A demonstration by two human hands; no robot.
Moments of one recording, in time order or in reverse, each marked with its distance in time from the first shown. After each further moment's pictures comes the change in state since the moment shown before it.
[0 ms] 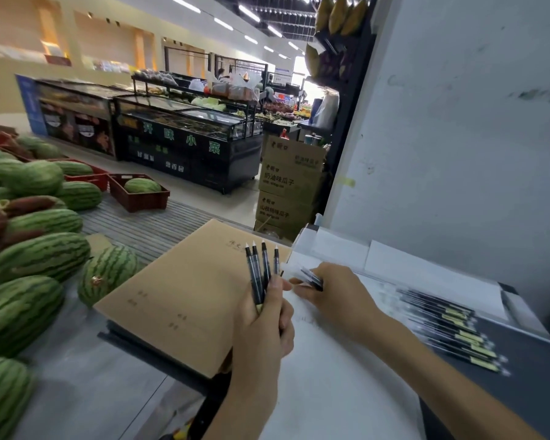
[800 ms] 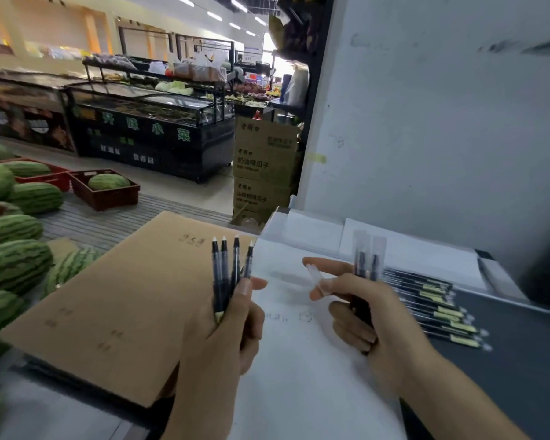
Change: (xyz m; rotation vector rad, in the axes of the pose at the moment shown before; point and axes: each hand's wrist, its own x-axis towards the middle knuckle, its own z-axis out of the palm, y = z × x) left_hand -0.001 -0.001 -0.003 0.272 -0.096 0.035; right_hand -0.073 0.021 -0.043 1.319 -0.050 0.329
